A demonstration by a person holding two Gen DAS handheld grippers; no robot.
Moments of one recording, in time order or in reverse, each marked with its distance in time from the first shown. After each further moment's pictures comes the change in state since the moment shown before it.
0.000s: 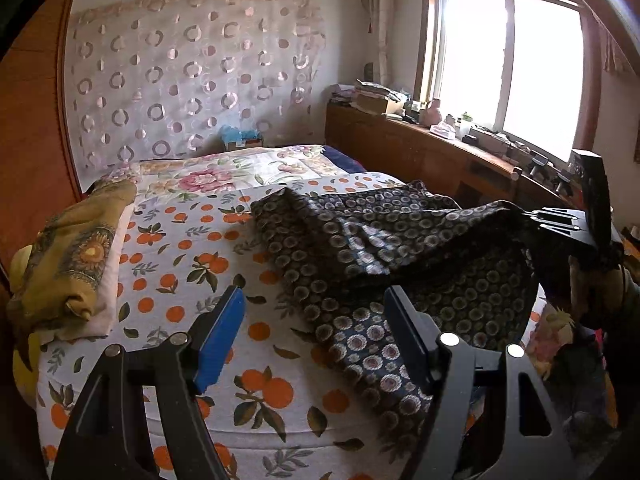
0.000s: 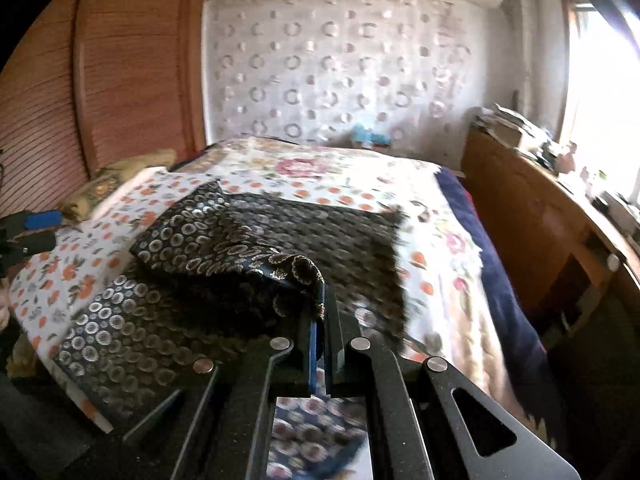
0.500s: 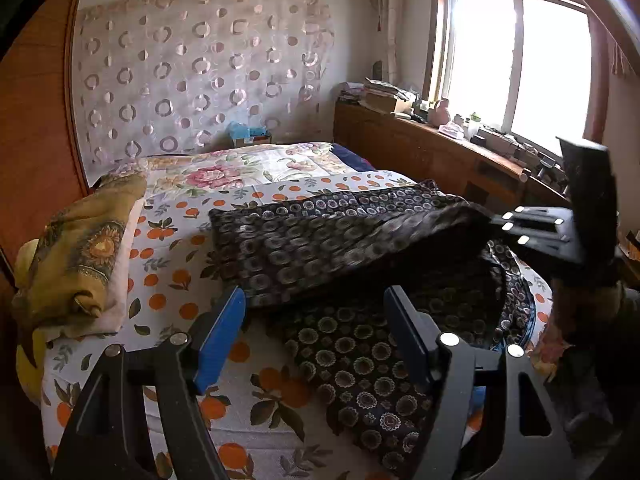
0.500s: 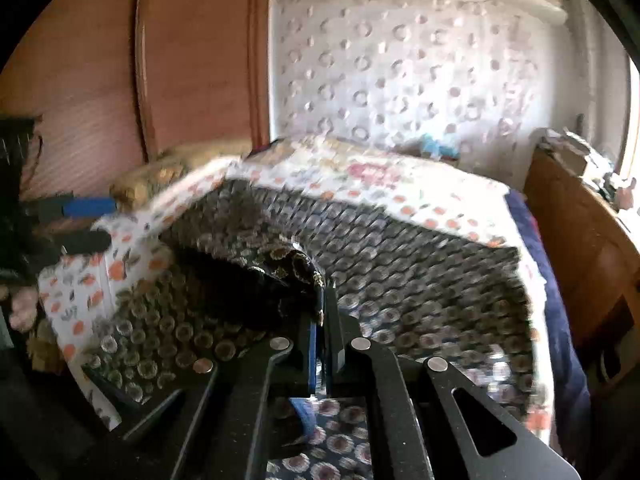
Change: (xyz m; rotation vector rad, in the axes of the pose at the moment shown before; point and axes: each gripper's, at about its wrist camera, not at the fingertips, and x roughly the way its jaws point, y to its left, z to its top) left arm -0.002 0.013 -0.002 -0.019 0.007 0.022; right arm 0.038 0.057 0.028 -0.113 -0.043 0.204
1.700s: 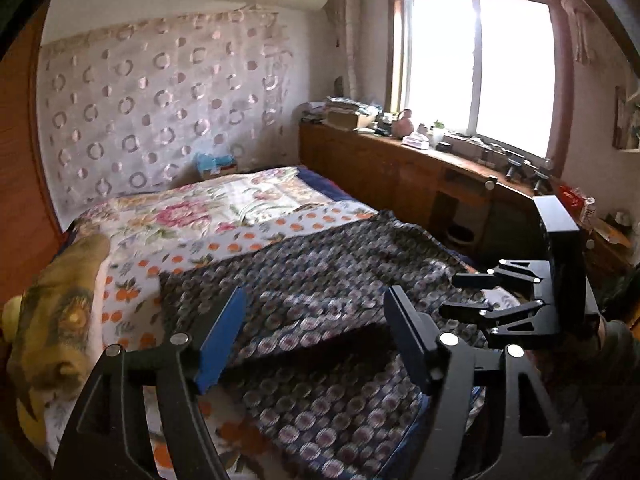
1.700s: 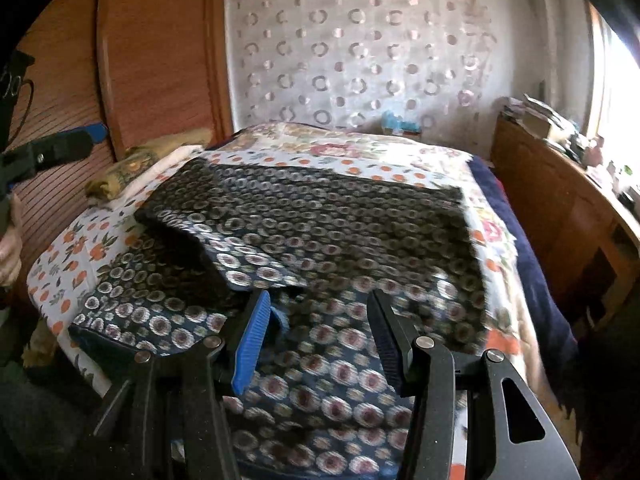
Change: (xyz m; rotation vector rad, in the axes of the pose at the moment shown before) left arm -0.009 -0.043 0.039 0.093 -0.064 -0.078; right arm -0.042 0.002 -0.042 0.063 0.083 -0.055
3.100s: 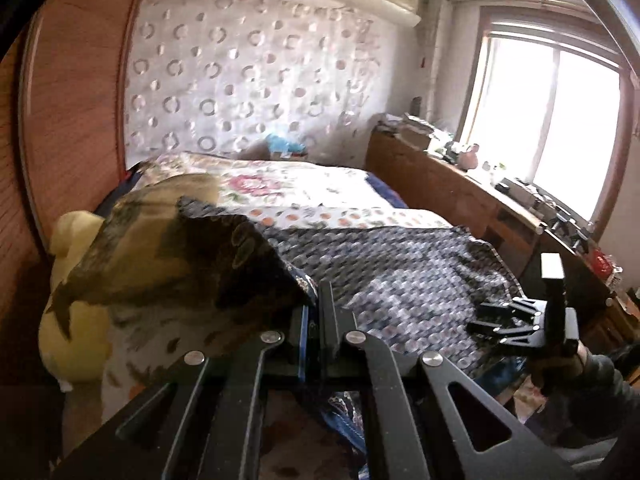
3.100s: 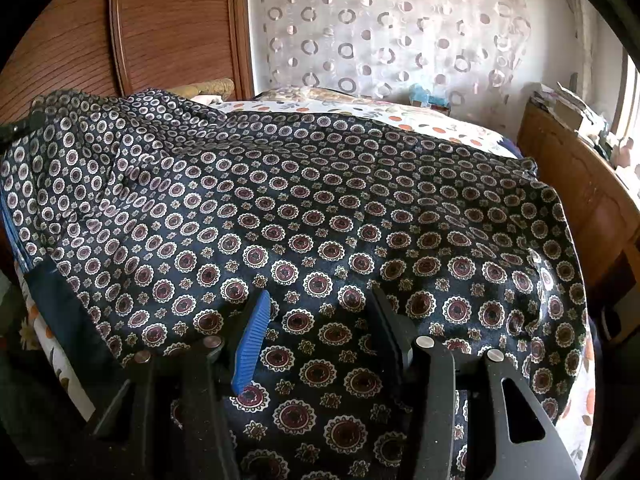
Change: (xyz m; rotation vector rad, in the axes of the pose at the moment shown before) left arm -0.058 0.107 -0.055 -0.243 -0.026 0.124; right arm 0.062 0.012 -0.011 -0.030 0.108 0.045
